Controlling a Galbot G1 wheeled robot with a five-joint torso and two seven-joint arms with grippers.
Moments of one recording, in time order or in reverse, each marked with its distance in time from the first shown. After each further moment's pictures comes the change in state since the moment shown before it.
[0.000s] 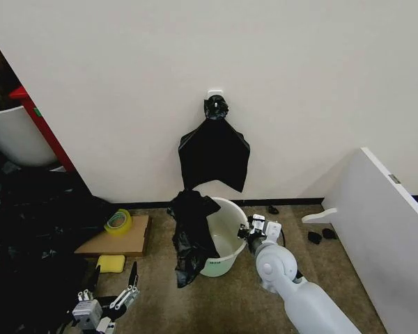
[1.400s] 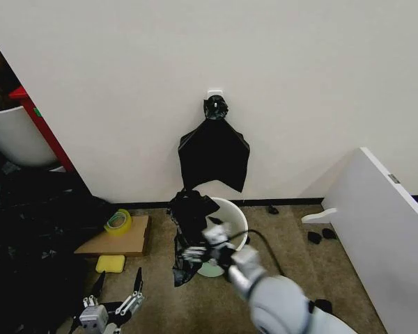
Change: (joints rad) left arm -0.003 -0.020 0.034 0.025 0.045 0.003 -0.026; right arm 0.038 -0.092 -0.348 0.340 -0.663 -0.109 -0.426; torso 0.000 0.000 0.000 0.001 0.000
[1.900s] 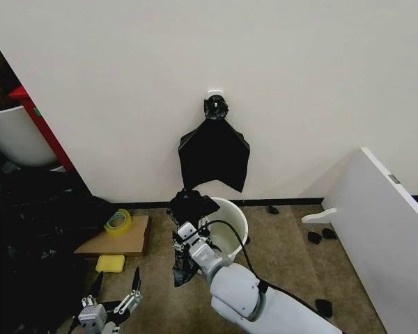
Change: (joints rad) left arm -0.025 0.007 0.009 0.010 -0.013 -0.003 -0.007; right arm 0.126 0.097 -0.131 -0.130 -0.127 -0.194 0.165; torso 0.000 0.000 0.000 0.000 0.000
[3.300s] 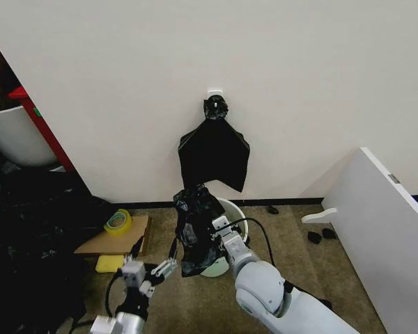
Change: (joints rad) left arm -0.307 0.162 0.190 -0.093 -0.045 0.323 -0.057; right arm -0.113 -0.067 0.161 0.042 0.162 0.066 0.102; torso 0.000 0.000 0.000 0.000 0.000
